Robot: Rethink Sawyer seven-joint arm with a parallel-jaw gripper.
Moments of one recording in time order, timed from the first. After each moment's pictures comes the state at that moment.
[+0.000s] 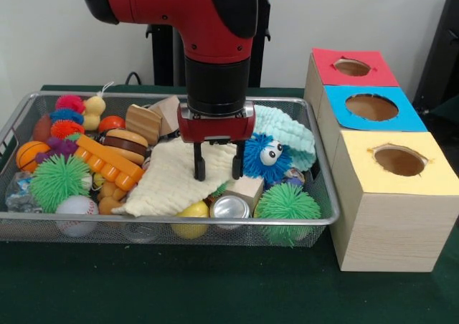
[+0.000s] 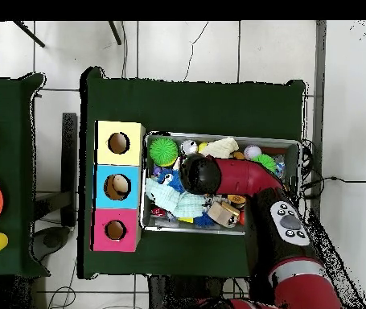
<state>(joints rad) -0.41 -0.51 0.17 1.58 -0.27 0.43 1.57</state>
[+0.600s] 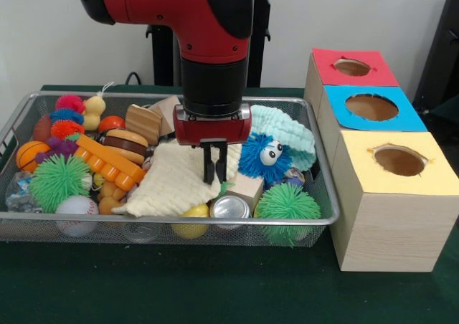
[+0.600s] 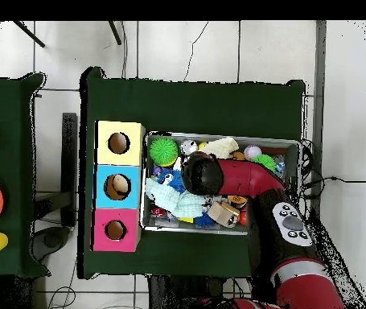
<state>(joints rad) -0.42 -0.51 0.17 1.58 -0.27 0.38 1.57</state>
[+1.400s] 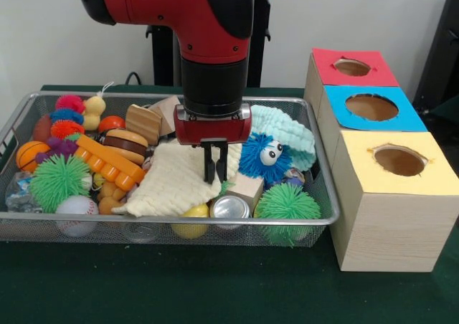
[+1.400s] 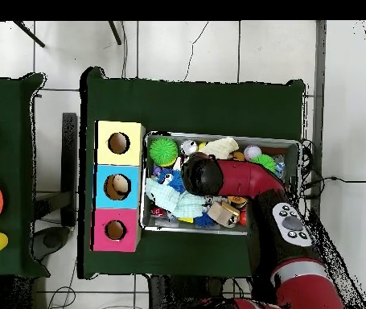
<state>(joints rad) -0.42 -0.51 0.17 1.58 -0.27 0.38 1.57</state>
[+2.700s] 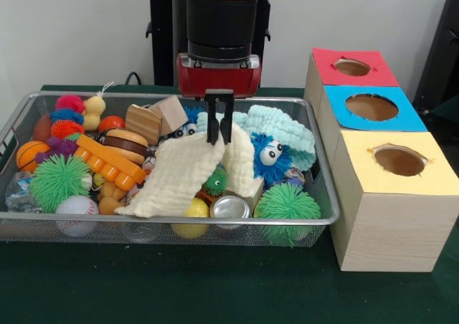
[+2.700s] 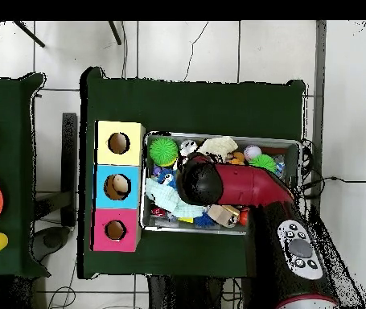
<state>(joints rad) -0.40 -0.69 0.17 1.68 -0.27 0.40 1.57</state>
